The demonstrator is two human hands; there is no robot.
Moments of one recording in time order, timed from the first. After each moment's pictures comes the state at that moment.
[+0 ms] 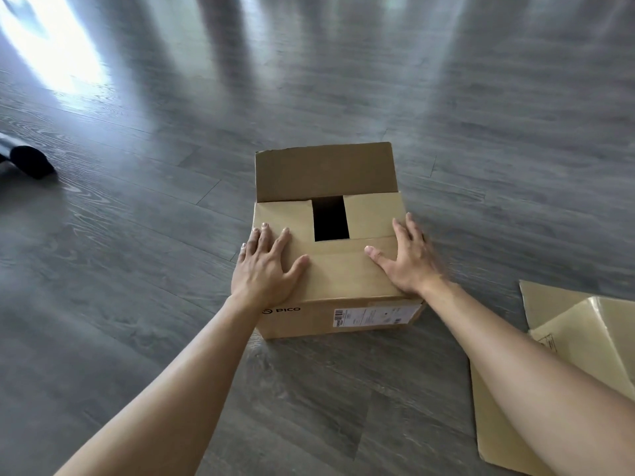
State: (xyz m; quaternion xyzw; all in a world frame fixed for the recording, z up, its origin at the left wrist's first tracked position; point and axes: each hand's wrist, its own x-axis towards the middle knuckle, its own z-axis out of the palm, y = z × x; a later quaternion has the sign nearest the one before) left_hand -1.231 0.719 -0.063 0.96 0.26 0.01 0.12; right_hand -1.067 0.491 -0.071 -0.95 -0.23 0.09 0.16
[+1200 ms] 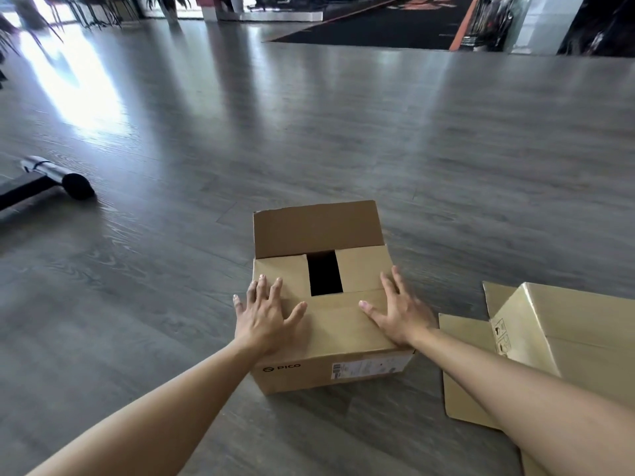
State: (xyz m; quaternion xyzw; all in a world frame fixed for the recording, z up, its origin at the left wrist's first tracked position) left_hand -1.346 0.651 -0.044 0.94 0.30 -0.02 0.14; right_hand -1.186 0.419 -0.051 -0.95 -0.28 0.14 0.10
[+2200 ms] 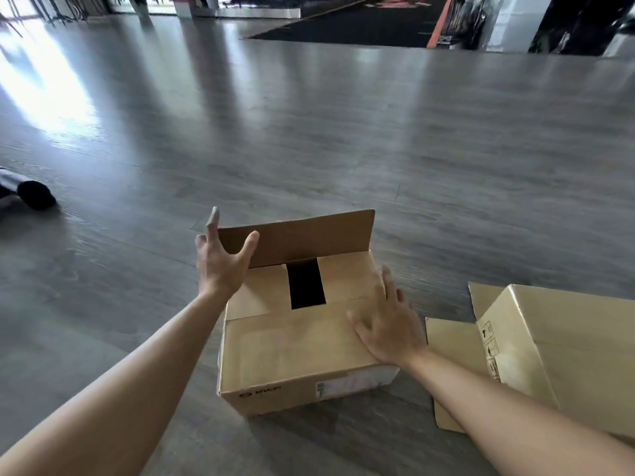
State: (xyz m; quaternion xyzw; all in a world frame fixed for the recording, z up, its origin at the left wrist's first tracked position) left_hand -1.276 0.712 0.010 0.80 0.35 0.28 0.39; right_hand -1.196 0.415 -0.054 -0.95 -0.30 0.02 0.13
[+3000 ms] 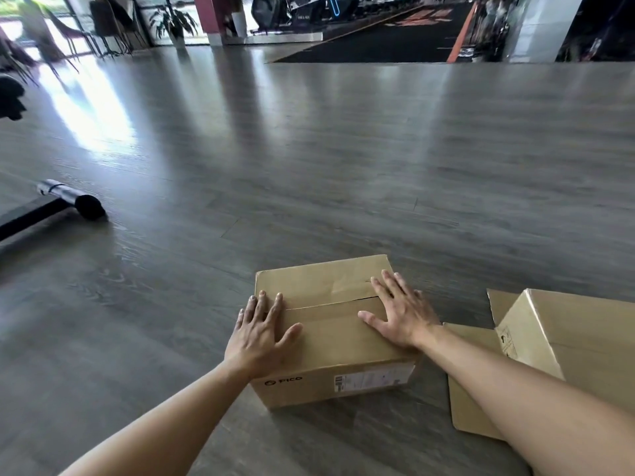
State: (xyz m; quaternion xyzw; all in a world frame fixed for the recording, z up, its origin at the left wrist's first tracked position) left_hand -1.368 0.657 -0.042 0.96 0.25 -0.05 0.11; right_hand -1.173 0.420 -0.042 -0.93 -0.35 0.11 0.03
